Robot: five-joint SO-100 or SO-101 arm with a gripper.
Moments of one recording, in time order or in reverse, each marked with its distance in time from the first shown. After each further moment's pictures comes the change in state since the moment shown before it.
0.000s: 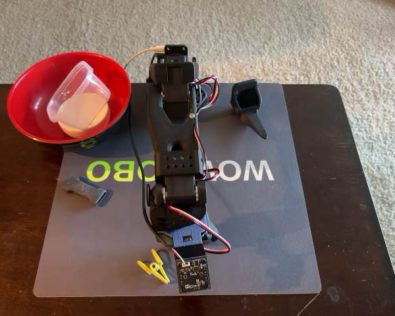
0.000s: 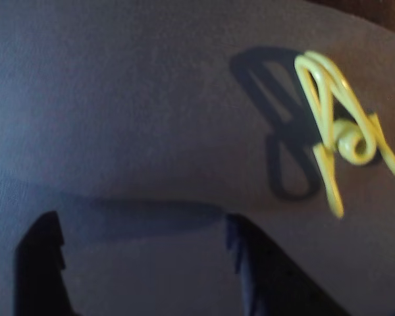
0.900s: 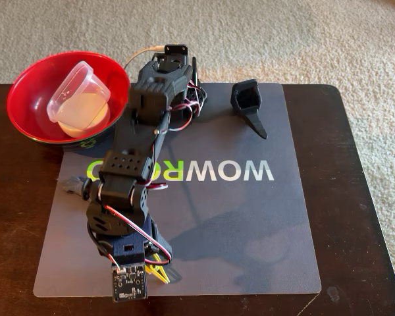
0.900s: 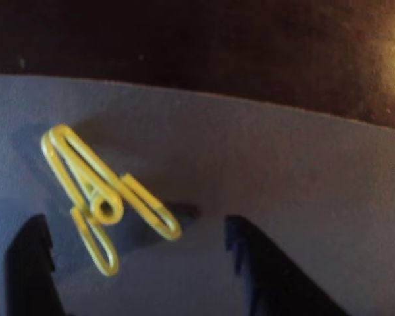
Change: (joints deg) arm 13.4 -22.4 -36.4 4.8 13.5
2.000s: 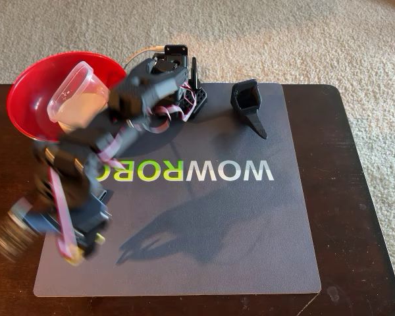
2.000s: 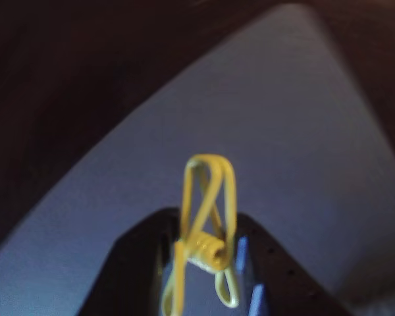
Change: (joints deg) arm 14.0 10.8 -4.8 7.1 -46.6
